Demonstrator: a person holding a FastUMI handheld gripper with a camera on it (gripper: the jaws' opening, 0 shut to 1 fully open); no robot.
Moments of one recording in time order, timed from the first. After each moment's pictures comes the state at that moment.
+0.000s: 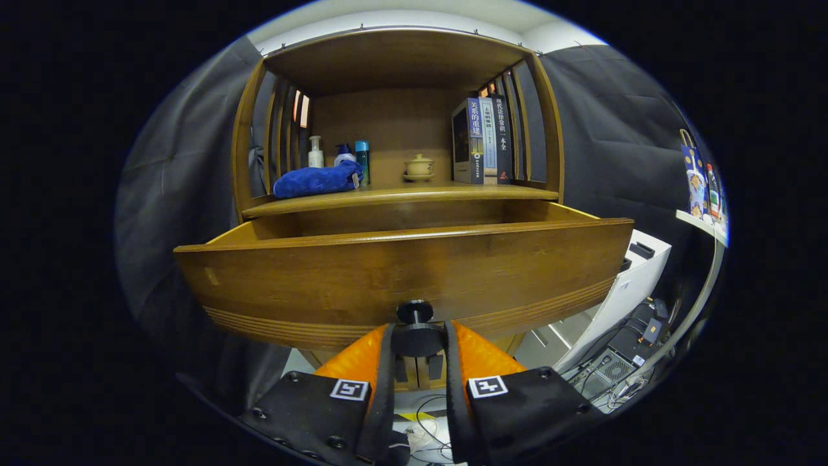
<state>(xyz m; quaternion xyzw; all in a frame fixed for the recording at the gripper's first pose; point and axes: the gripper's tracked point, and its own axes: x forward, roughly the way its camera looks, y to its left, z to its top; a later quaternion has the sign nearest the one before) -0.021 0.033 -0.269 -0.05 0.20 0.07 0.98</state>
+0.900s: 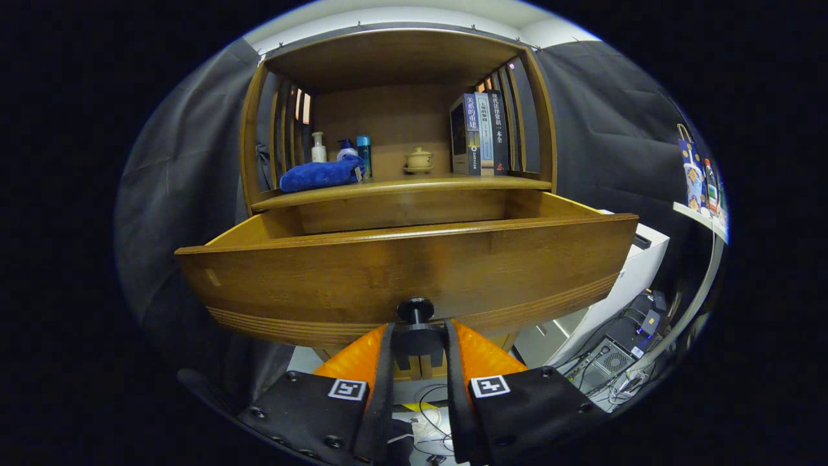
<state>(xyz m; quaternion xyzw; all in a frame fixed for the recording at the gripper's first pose) -0.046 0.029 -0.271 -0.04 0.23 0.07 0.97</state>
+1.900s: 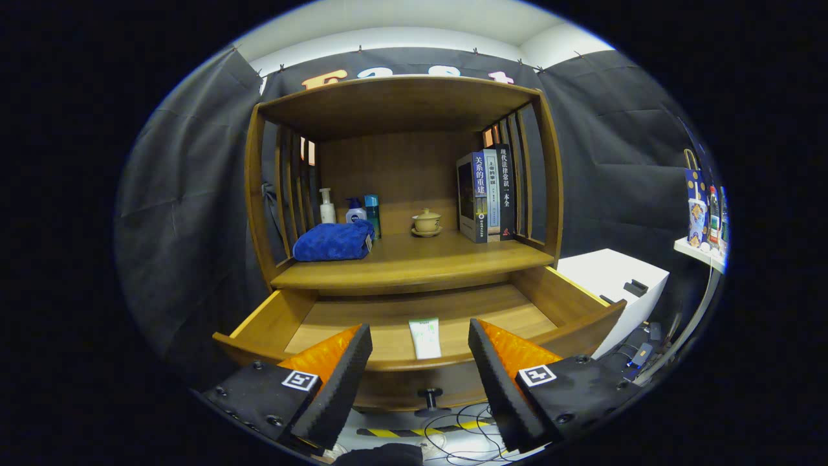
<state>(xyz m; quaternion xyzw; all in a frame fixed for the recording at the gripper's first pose) 0.000 0.063 -0.137 -0.02 0.15 0.09 0.98</state>
